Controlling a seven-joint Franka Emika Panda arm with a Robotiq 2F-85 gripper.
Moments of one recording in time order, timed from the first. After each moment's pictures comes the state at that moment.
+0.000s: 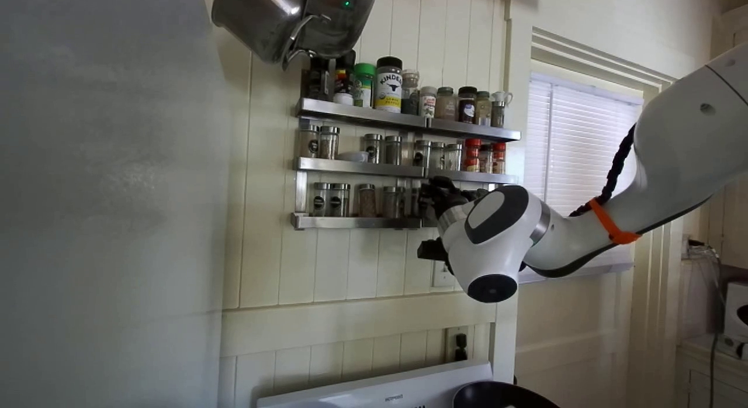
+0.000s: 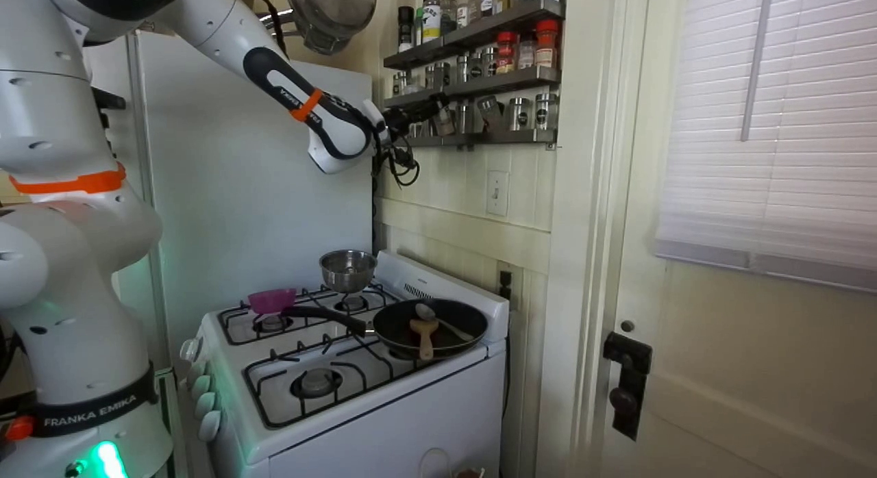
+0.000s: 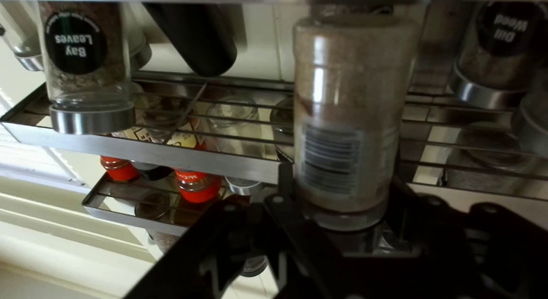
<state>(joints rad) -0.48 -0.13 0.80 -2.18 -2.51 1.98 2.71</state>
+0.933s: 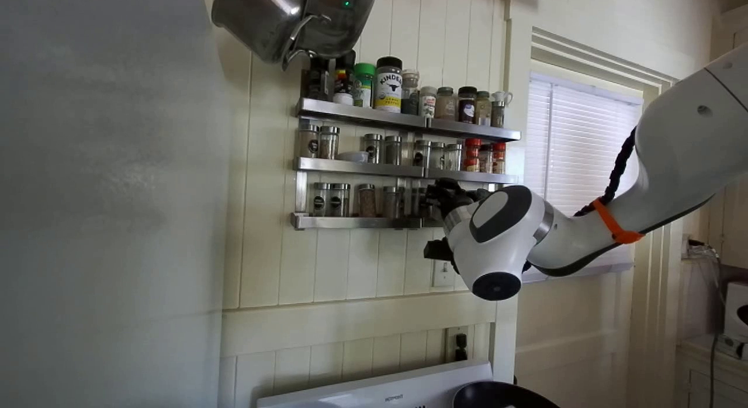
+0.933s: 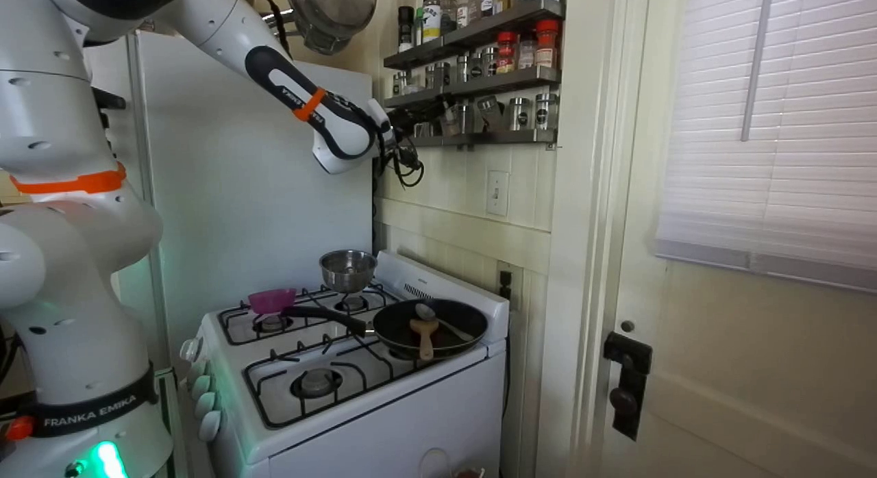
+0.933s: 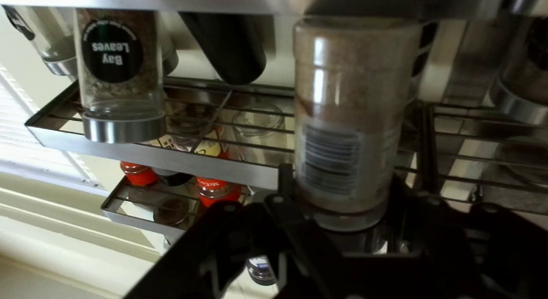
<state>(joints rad) -0.49 -0.13 0.78 -2.18 -2.51 1.99 2.71</state>
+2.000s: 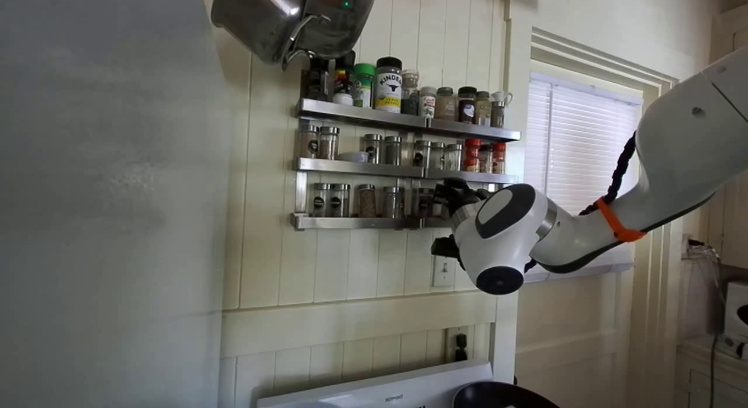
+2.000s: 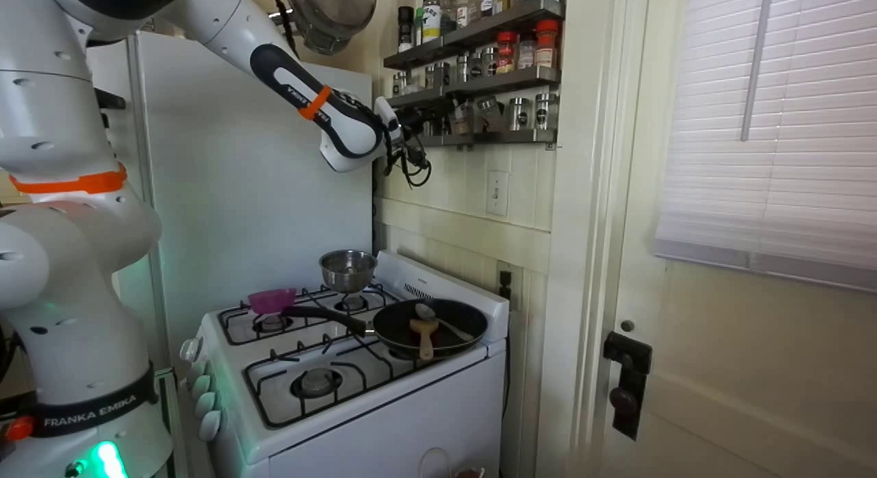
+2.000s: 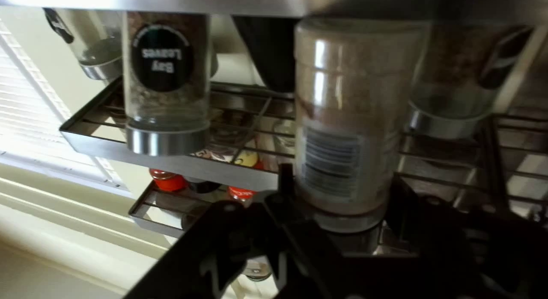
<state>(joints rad) -0.47 -0.11 0.72 -2.16 -2.51 2.00 2.71</state>
